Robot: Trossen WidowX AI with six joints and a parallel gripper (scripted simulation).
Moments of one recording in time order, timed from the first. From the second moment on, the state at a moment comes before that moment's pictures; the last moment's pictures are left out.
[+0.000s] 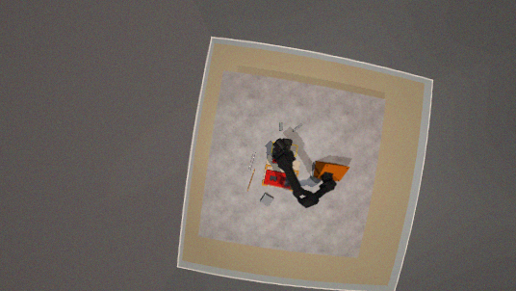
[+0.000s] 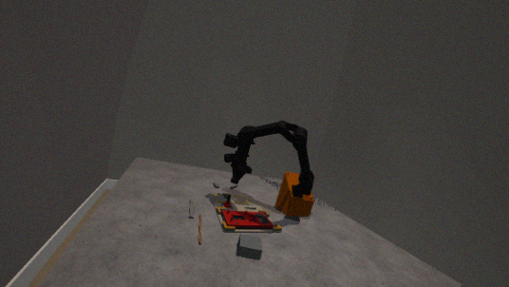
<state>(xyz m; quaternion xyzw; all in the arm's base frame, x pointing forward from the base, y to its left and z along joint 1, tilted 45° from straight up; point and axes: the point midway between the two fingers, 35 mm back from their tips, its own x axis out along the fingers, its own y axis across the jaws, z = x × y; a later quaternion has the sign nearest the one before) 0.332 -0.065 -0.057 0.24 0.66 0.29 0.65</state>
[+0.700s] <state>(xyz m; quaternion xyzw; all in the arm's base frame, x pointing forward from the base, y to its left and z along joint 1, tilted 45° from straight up) 0.314 -0.070 -0.094 0.23 0.66 0.29 0.65</state>
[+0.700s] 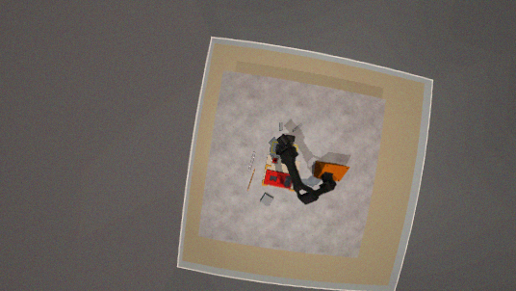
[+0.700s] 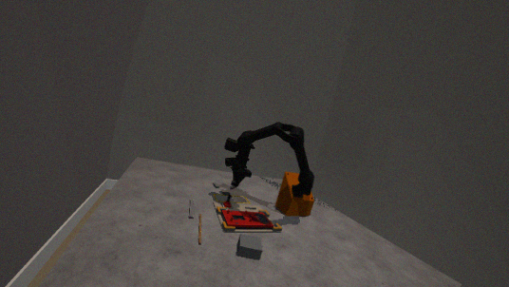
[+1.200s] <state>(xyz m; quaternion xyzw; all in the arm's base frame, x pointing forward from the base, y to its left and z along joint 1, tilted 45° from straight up) 0.306 -0.014 -0.150 0.23 0.66 0.29 0.65</state>
